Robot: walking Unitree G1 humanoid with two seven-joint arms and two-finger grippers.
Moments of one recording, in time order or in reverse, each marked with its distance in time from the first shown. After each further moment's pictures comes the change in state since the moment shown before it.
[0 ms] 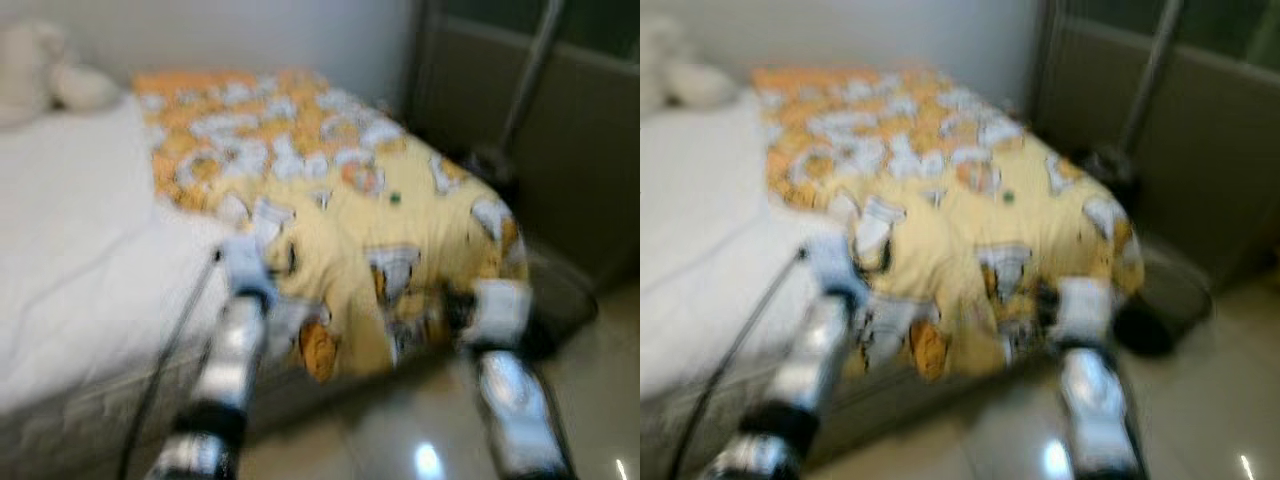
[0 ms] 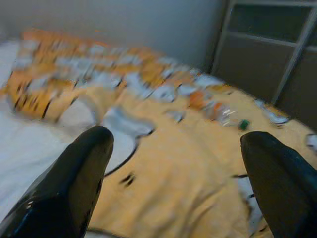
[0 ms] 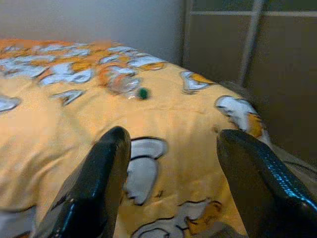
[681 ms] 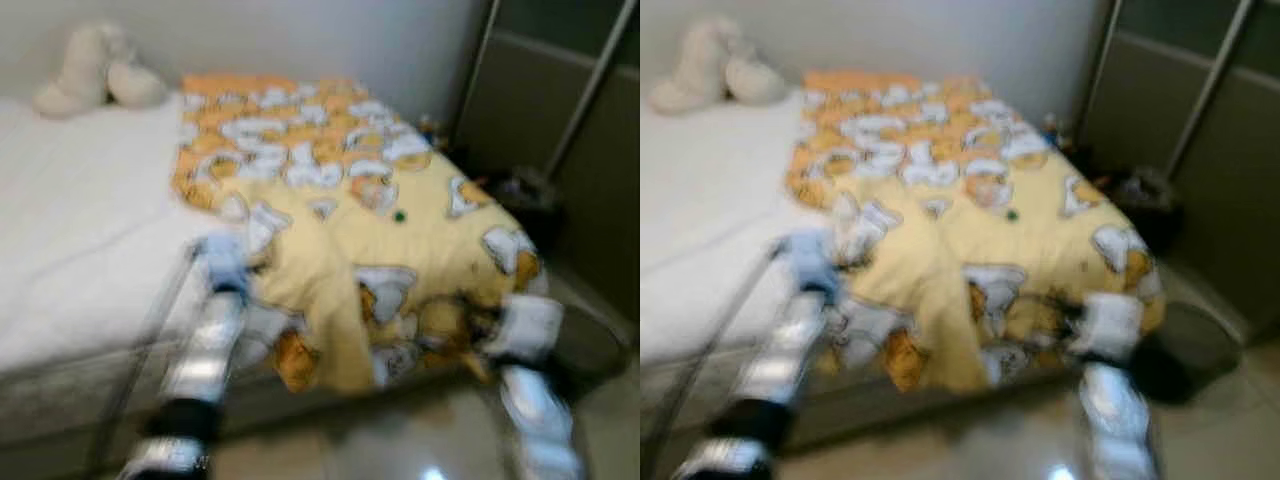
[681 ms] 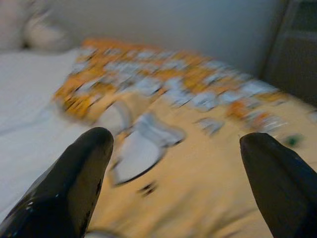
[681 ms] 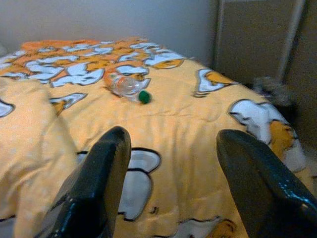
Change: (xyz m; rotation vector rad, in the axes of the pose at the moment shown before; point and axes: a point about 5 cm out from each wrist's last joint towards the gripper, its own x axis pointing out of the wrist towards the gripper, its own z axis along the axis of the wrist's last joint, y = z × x) left arm -0.003 0.050 0.000 0.071 0.069 0.135; right arm -0.008 0.003 -0.003 0.048 0.029 0.056
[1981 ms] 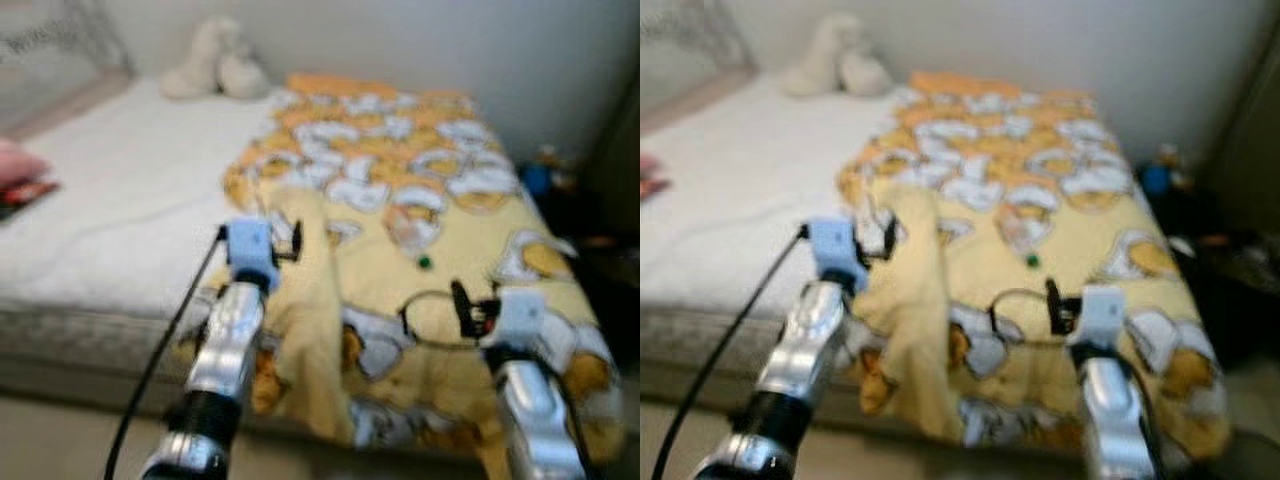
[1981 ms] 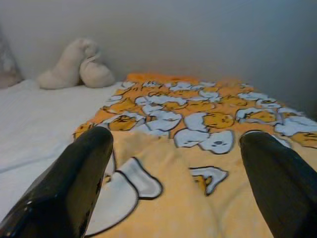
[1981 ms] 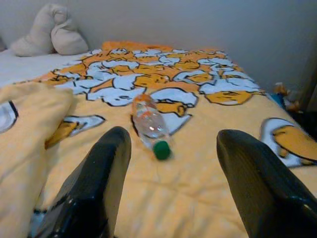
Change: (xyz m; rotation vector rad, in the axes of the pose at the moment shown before) left arm 0.001 -0.048 0.030 0.036 -0.153 -0.175; right arm 0.002 -0.005 0.009 -0.075 -0.024 0.016
